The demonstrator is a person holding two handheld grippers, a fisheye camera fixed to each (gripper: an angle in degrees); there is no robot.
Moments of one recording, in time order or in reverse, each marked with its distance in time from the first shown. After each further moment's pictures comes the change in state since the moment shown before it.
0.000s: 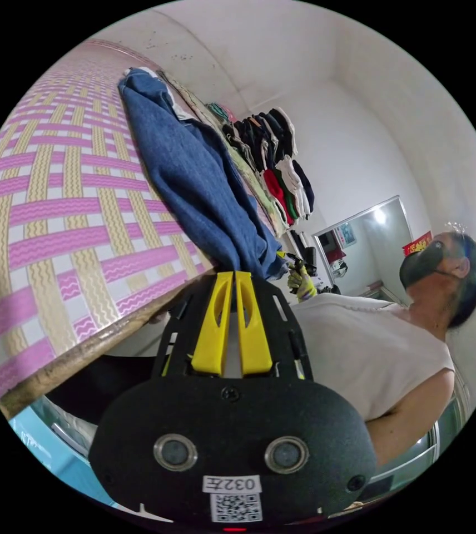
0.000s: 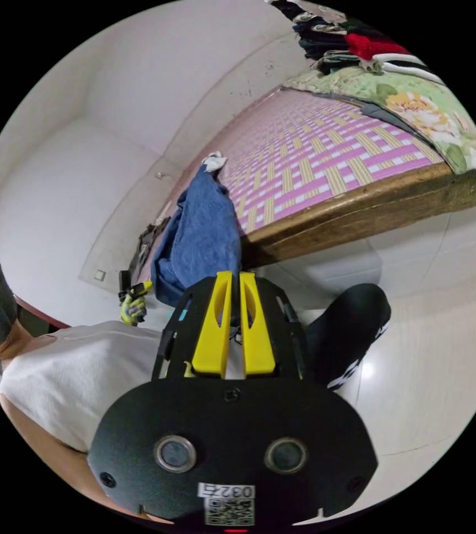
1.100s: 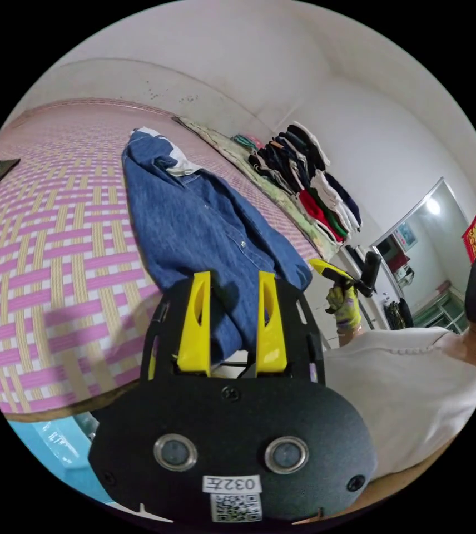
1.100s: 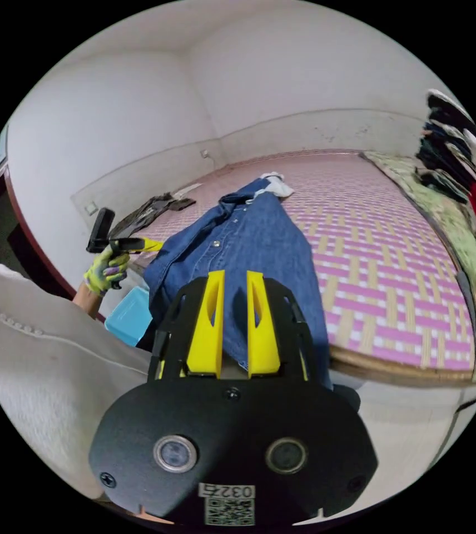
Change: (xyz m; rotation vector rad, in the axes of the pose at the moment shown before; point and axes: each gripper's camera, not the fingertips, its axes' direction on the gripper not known) left arm 0.096 -0.032 0.056 0.163 -0.375 0.099; right arm -0.132 0.008 0.151 0.072 0.157 -0.546
